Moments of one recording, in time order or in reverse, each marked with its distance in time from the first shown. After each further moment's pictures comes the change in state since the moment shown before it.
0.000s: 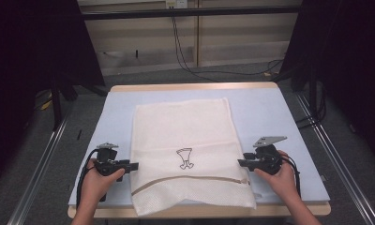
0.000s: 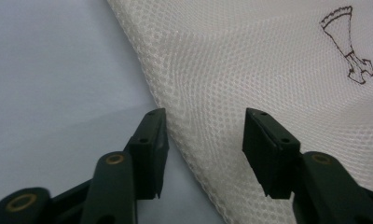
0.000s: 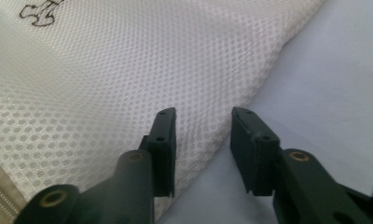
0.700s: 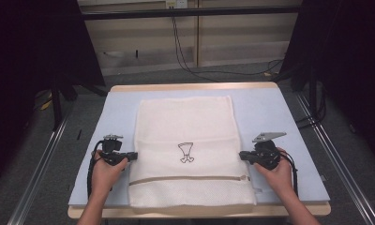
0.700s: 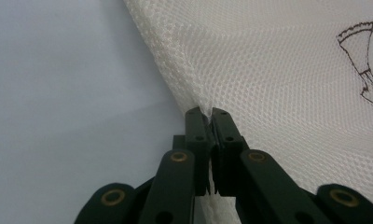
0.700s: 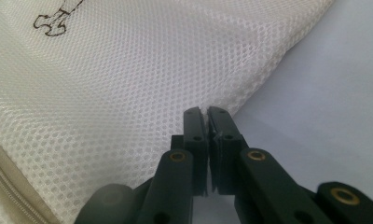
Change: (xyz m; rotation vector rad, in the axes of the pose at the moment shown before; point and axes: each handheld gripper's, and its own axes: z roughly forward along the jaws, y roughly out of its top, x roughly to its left) left arm 0.002 0.028 0.019 -0.026 0.074 -0.018; right arm -0.005 0.010 0.003 -0.019 -0.015 0.038
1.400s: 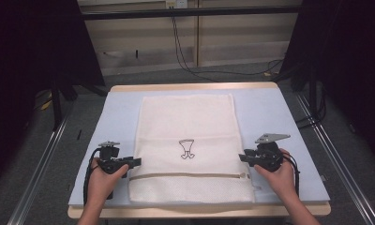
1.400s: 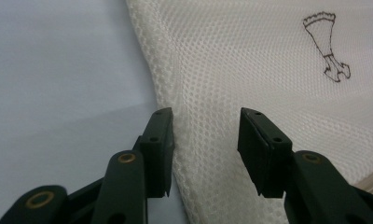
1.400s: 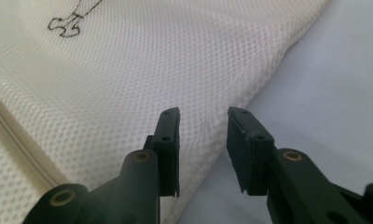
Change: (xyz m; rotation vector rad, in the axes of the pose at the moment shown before) left arm -0.007 -0.026 -0.012 -0.052 -0.067 -0.049; right arm 0.006 -0.003 -0.010 -0.034 -0.036 0.017
